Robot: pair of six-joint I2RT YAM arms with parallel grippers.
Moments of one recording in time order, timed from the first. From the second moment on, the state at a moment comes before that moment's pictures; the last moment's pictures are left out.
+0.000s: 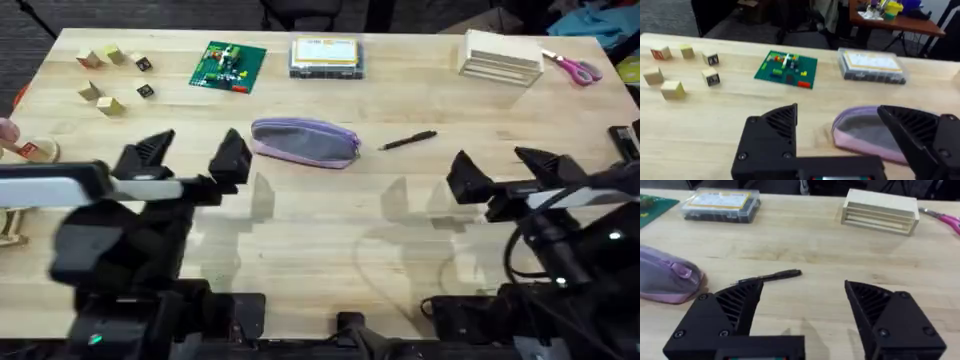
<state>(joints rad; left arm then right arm) 0.00 0.03 0.12 -0.20 0.01 -0.14 0.00 0.02 0.15 -0.35 -0.05 0.00</state>
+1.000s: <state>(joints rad) 0.00 0.86 0.81 -0.45 0.24 0.16 0.00 0.77 0.87 -0.66 -0.06 0.00</state>
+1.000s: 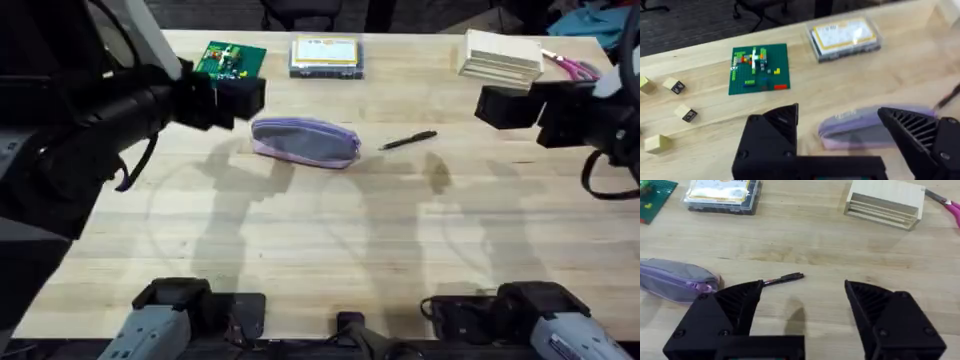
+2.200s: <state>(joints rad) 0.40 1.38 0.81 -0.35 0.92 1.18 0.00 0.77 0.87 -0.65 -0.06 0.00</state>
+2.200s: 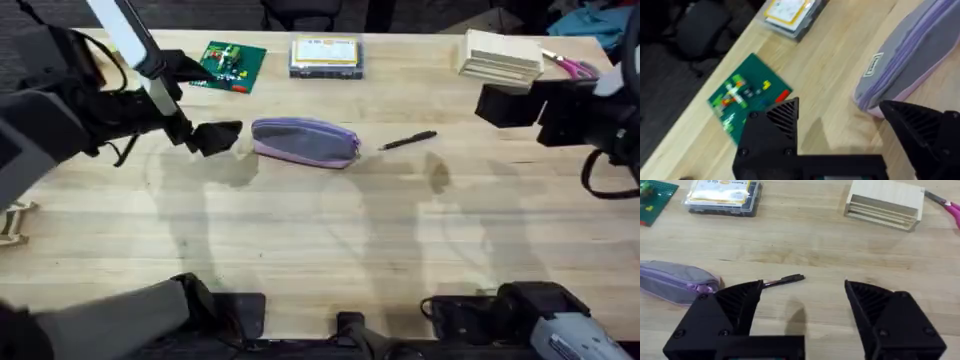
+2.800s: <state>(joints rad) 0.39 1.64 0.81 -0.30 1.16 1.19 0.00 0.77 0.87 -0.65 -0.06 0.02</state>
